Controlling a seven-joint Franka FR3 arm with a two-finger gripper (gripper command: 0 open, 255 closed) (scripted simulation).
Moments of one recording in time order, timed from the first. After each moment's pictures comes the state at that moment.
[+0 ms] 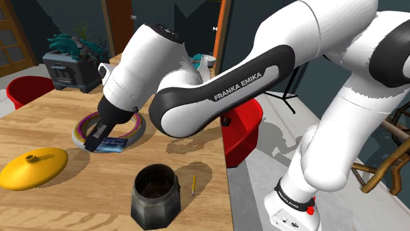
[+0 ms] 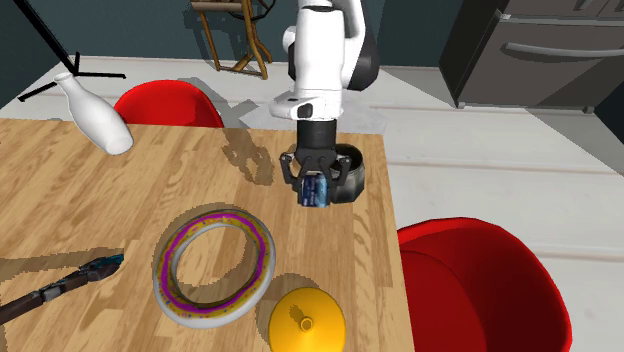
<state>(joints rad) 0.23 -0.02 0.55 -2.15 -0.05 2.72 0.08</state>
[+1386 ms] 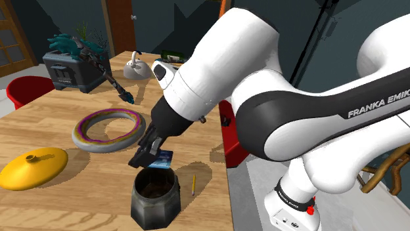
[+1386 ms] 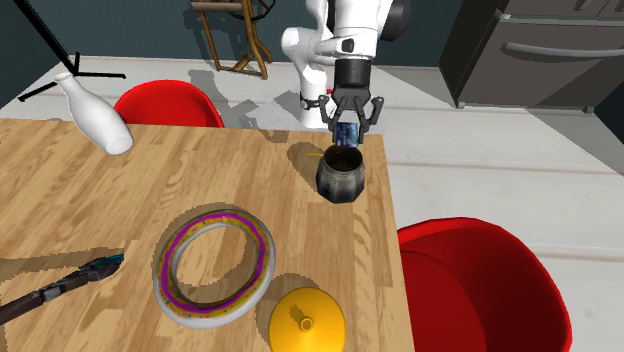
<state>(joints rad) 0.40 -0.52 0.52 -2.47 0.25 2.58 0.03</state>
